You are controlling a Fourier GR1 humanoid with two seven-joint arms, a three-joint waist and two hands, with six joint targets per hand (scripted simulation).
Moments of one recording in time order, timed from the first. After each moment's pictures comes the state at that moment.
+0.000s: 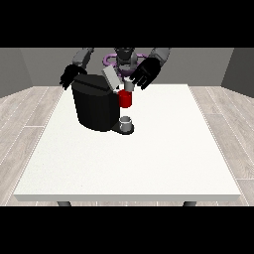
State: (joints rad) left arm -1.15 0.46 0.11 -0.64 -0.61 -0.12 -0.11; right arm -0.32 -0.03 -0.02 -1.37 -0.01 -0.15 -0.05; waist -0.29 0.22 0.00
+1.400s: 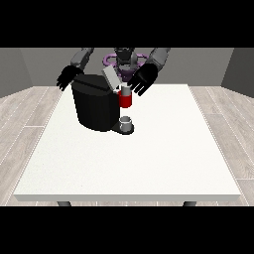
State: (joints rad) left arm -1.16 0.44 0.11 -0.61 -0.64 -0.14 -0.13; right arm -0.30 -0.04 -0.06 -1.40 -0.04 -0.15 -0.05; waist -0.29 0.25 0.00
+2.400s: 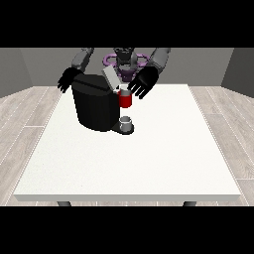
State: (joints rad) left arm -1.18 0.45 0.11 -0.60 -0.68 -0.14 -0.15; right arm -0.32 -0.04 -0.05 -1.39 -0.03 -0.17 -0.07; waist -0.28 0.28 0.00
